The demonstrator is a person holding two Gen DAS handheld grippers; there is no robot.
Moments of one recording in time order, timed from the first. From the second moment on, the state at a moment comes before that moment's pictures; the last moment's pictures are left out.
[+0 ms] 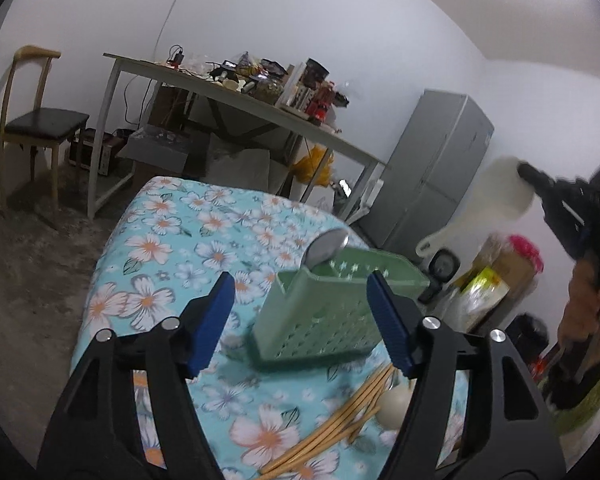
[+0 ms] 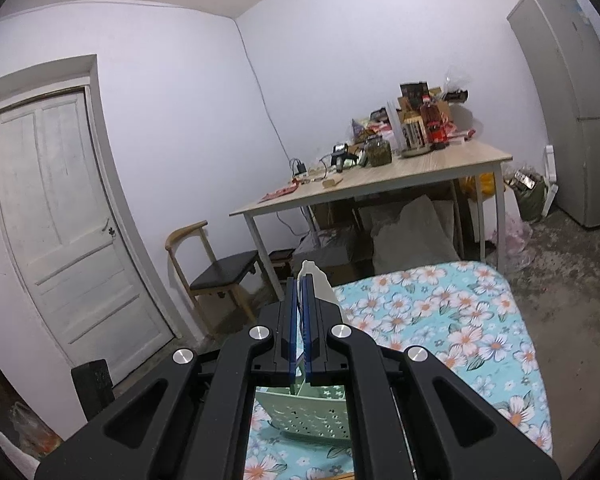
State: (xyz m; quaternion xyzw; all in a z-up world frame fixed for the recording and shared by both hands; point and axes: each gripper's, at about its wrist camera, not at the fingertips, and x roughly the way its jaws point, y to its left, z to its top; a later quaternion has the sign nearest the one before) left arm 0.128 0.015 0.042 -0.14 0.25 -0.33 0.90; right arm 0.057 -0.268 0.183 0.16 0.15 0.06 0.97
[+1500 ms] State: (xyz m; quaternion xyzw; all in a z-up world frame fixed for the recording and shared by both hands) left arm 0.099 -0.028 0.004 -0.02 0.33 -0.35 0.88; right arm 0.026 -0.296 0.054 0.20 0.31 -0.05 0.93
